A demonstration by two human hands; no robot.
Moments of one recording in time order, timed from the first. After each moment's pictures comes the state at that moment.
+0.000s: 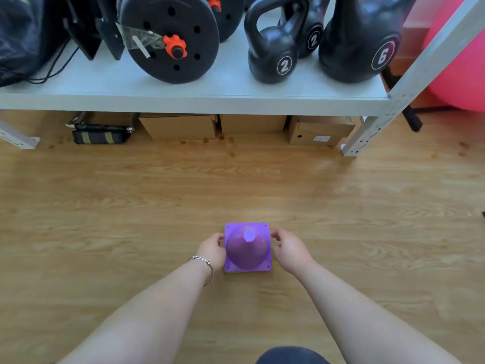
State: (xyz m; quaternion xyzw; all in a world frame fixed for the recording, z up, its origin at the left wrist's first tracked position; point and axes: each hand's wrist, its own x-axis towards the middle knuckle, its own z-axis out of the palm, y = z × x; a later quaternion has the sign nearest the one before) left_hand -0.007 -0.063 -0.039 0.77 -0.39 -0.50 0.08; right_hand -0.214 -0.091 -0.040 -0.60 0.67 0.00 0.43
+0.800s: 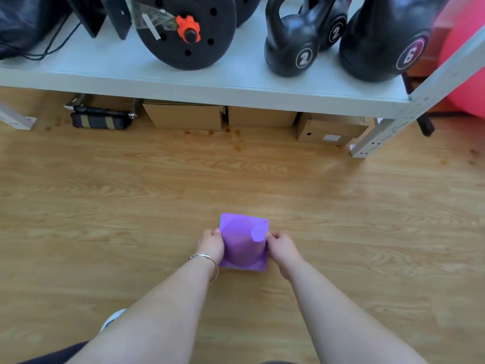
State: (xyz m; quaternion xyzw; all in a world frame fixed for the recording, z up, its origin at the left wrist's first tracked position) left_hand -0.006 -0.072 -0.042 0.81 -0.18 -0.52 0.19; right_hand -0.180 -0.093 -0.060 -0.34 0.74 -0.12 0.57
